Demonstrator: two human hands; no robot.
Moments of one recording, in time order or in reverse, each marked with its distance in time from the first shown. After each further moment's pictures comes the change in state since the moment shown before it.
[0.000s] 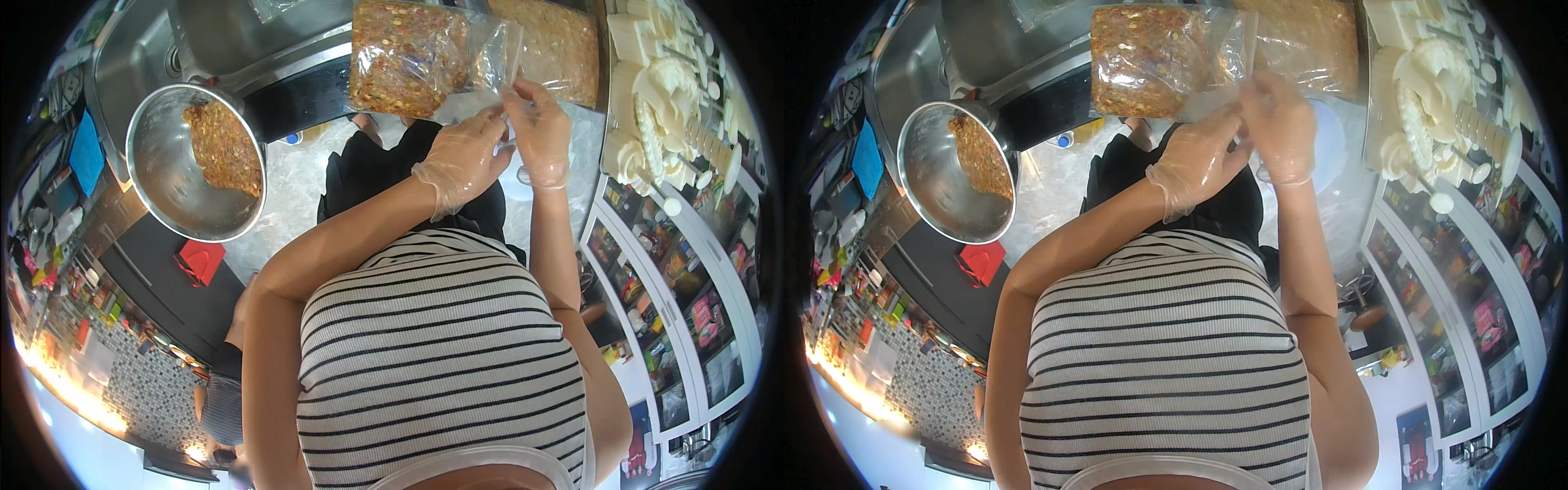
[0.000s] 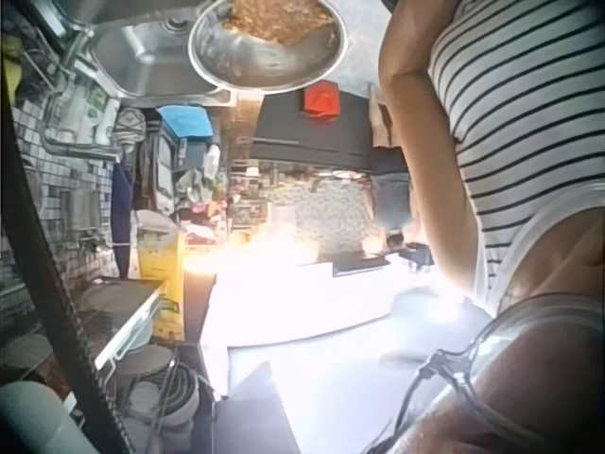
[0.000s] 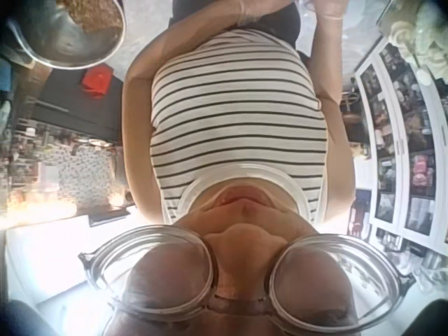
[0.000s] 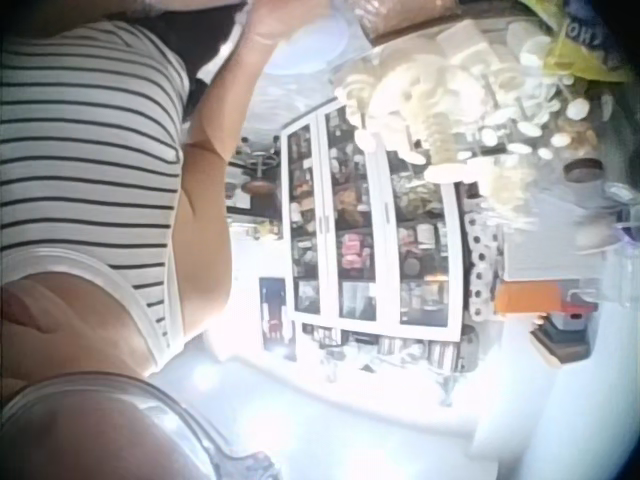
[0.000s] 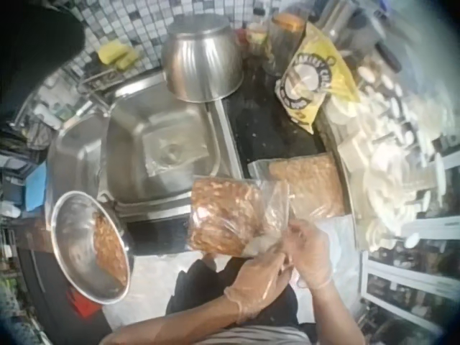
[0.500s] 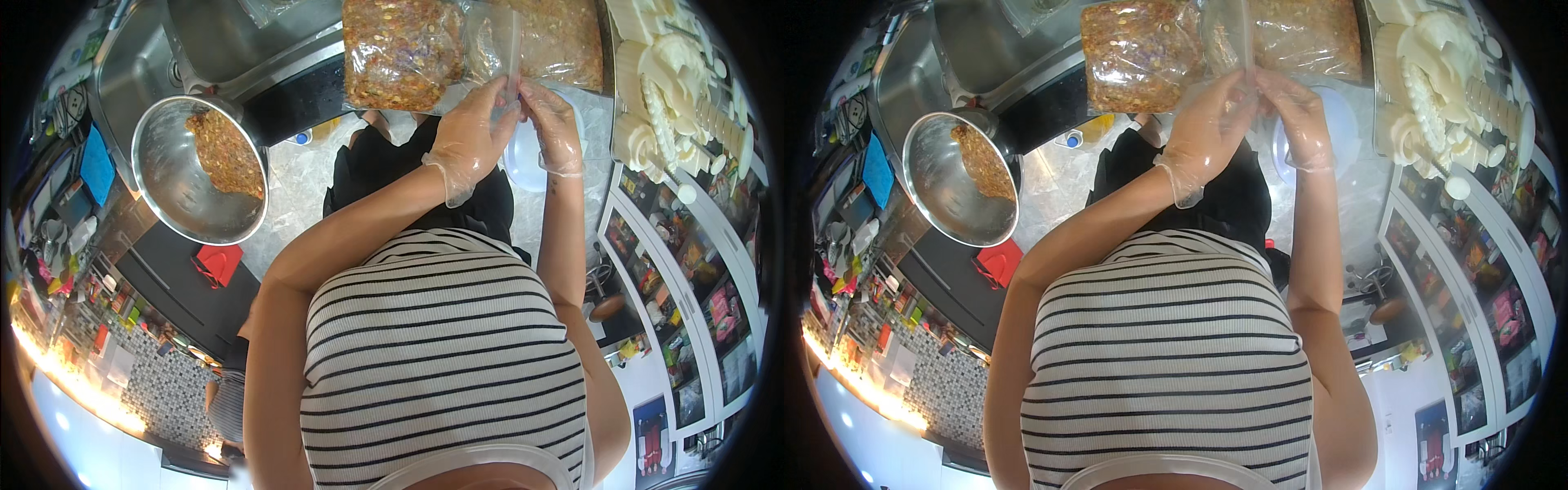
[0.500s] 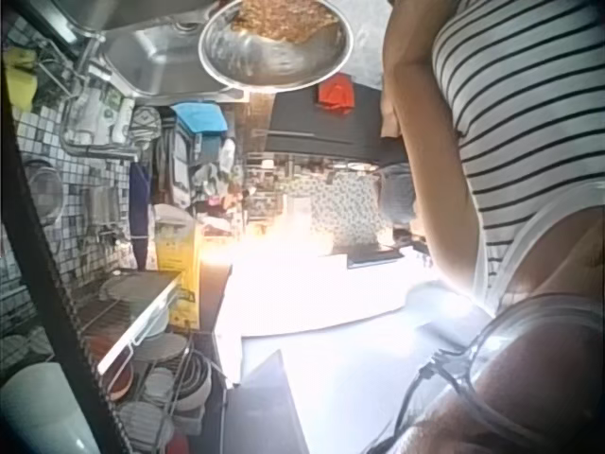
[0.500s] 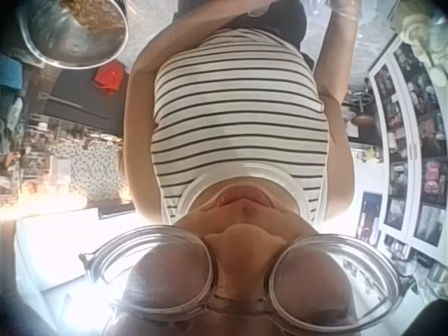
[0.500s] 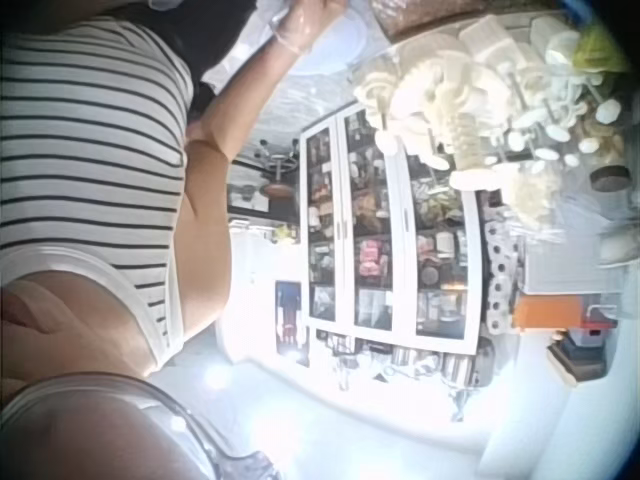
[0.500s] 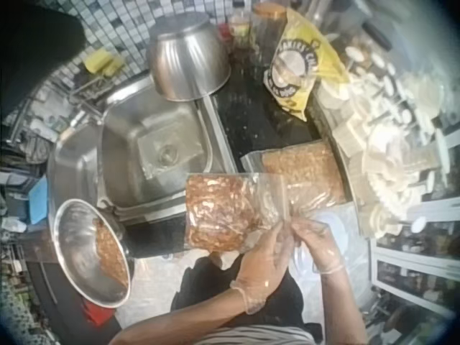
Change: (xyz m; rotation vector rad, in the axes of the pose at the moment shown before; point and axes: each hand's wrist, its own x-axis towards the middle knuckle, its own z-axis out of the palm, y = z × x) left_hand 0.012 -0.006 0.016 -0.124 0.223 -0.097; right_hand -0.008 0.055 0.000 0.870 -0.225 0.360
